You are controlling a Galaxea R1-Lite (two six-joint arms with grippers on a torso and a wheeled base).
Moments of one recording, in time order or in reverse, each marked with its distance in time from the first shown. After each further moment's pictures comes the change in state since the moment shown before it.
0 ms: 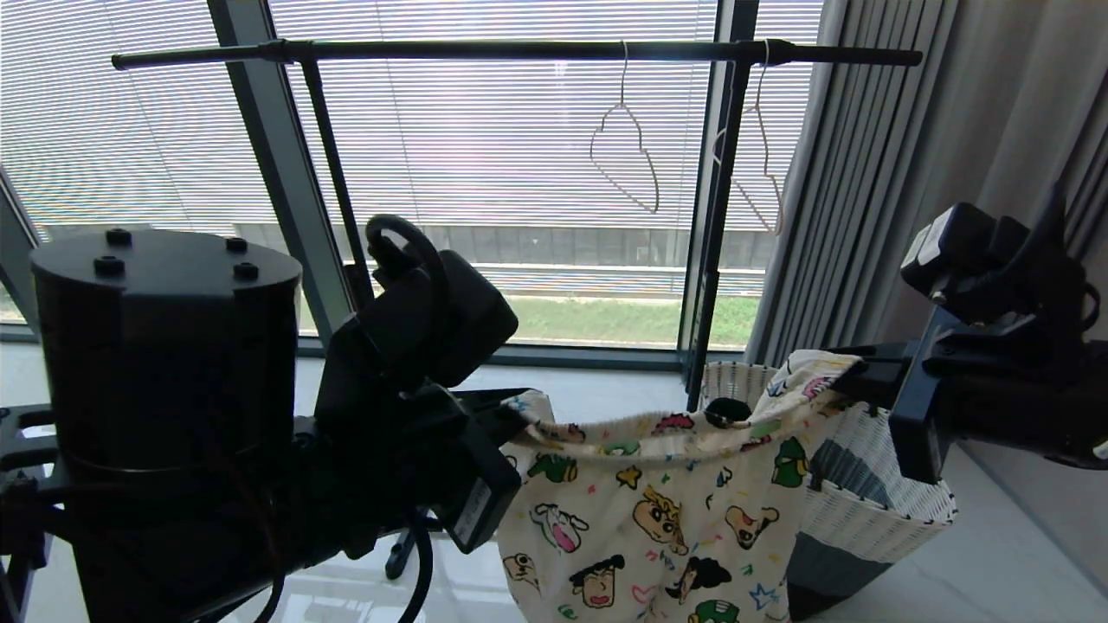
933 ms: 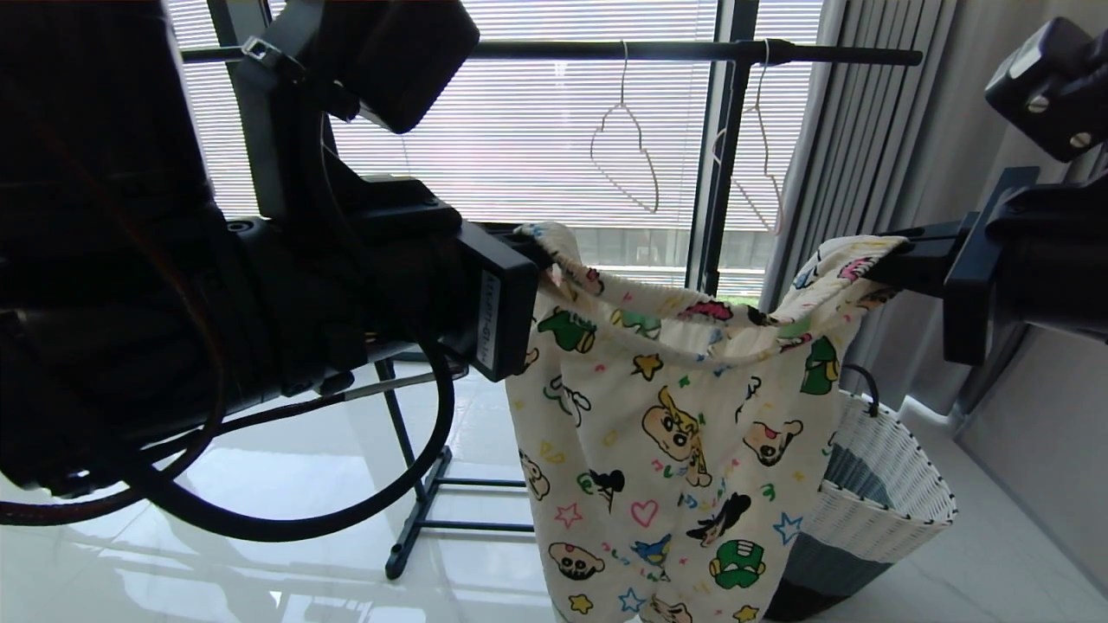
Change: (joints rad) left arm 0.002 0.024 -0.290 0.039 -0.024 -0.088; right arm -0.019 0.004 -0.286 0.176 -0.002 0.000
